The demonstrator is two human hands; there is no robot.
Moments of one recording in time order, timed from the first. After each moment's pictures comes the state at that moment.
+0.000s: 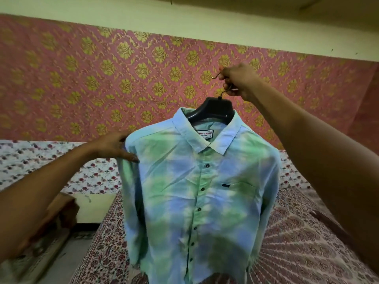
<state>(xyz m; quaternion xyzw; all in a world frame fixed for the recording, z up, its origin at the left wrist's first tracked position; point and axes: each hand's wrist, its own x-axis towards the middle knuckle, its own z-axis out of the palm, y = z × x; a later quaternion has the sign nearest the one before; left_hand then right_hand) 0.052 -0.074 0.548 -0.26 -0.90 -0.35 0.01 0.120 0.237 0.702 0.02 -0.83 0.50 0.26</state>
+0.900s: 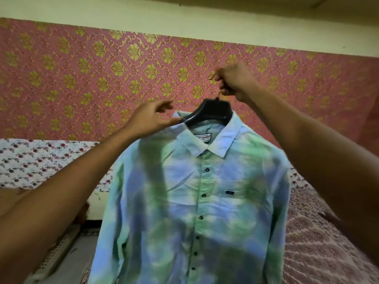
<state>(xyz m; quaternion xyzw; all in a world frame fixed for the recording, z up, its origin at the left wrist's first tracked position) 0.094 -0.010 0.597 -0.30 -0.84 -0.40 0.22 0.124 0.203 0.695 0.04 -0.81 0.52 0.26</state>
